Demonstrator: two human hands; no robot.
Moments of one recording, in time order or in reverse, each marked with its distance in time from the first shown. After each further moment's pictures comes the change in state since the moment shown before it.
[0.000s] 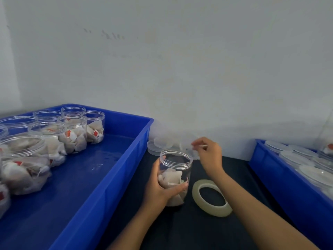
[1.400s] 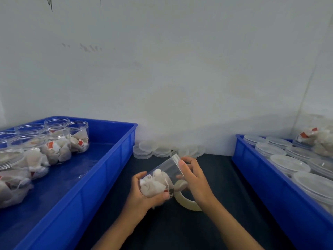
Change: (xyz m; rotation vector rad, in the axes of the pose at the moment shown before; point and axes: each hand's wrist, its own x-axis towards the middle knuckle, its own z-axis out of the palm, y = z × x) left_hand -0.025 0.014 0.002 0.039 -0.058 -0.103; right_hand -0.088 -0.015 -0.041 0.530 -0.252 0.281
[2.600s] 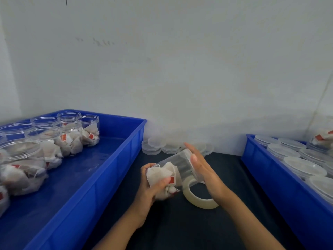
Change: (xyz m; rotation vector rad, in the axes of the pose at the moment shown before) left_hand -0.003 0.011 -0.002 -0.362 -0.066 -0.047; right_hand 0.001 -0.014 -0.010 -0.177 -0.315 -0.112
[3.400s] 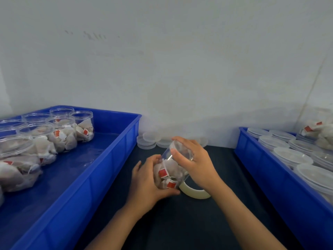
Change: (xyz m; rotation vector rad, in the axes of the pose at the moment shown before) left_hand 0.002 -0.002 0.003 0.901 0.104 0.297; right_hand 0.004 -0.022 0.010 -0.335 0.237 -0.097
